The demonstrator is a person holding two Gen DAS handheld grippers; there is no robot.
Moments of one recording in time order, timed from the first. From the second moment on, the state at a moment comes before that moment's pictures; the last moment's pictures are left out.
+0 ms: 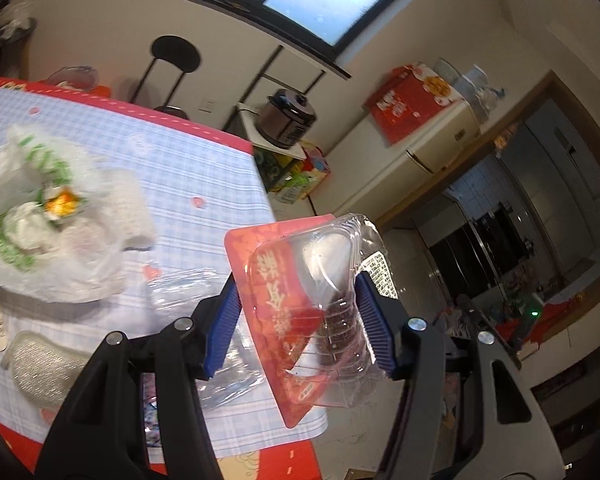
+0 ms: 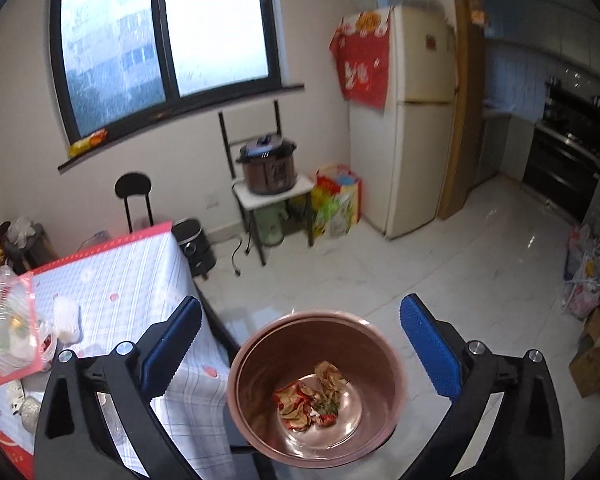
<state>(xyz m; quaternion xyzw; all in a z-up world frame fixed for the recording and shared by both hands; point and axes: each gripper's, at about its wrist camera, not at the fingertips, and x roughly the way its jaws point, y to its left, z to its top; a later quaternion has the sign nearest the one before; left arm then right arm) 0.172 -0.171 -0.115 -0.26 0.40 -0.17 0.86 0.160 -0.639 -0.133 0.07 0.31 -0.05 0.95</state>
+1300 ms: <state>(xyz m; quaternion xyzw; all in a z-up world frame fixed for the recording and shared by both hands) 0.222 -0.269 -0.049 -0.15 0.31 -0.19 0.92 0.064 -0.693 -0.095 0.09 0.26 -0.12 0.95</state>
